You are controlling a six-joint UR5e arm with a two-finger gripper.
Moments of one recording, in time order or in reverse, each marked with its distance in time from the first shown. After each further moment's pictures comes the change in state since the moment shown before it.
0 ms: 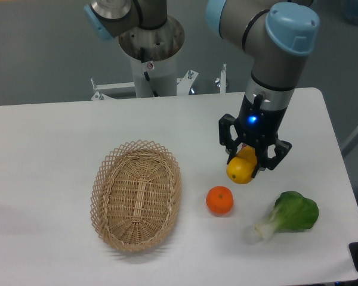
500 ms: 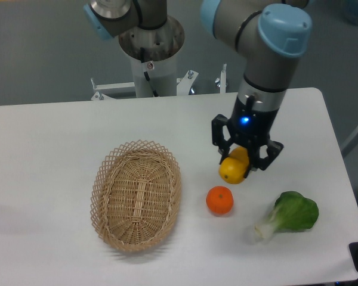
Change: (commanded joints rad) arm -0.064 0.046 -0.069 0.008 0.002 -0.104
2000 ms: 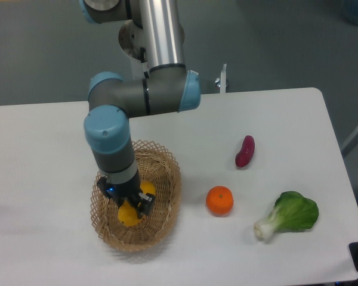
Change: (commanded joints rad) arm -0.459 -0.222 -0.207 0.400 0.362 -0.425
